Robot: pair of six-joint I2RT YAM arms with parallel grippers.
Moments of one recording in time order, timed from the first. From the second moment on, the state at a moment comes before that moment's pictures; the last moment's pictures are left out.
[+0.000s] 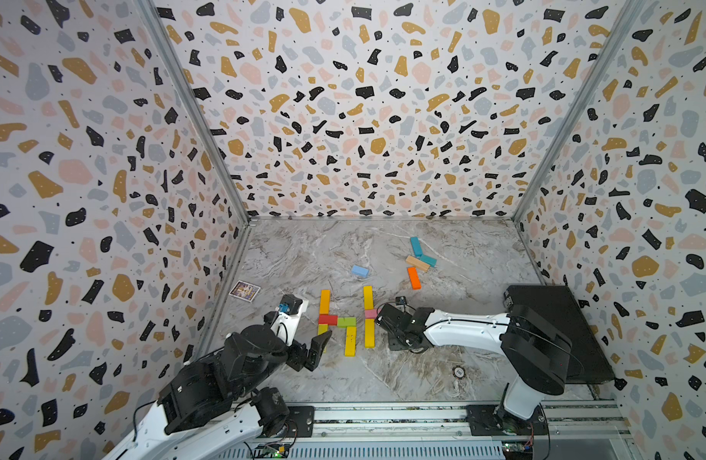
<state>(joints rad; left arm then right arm) -0.92 0.45 0.91 -0.95 -0.27 -0.24 1.04 1.72 1.01 -0.60 0.25 0.88</state>
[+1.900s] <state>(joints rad) -0.92 0.42 0.90 -0.94 -0.27 -0.23 0.79 1.54 1.01 -0.49 0.25 0.62</state>
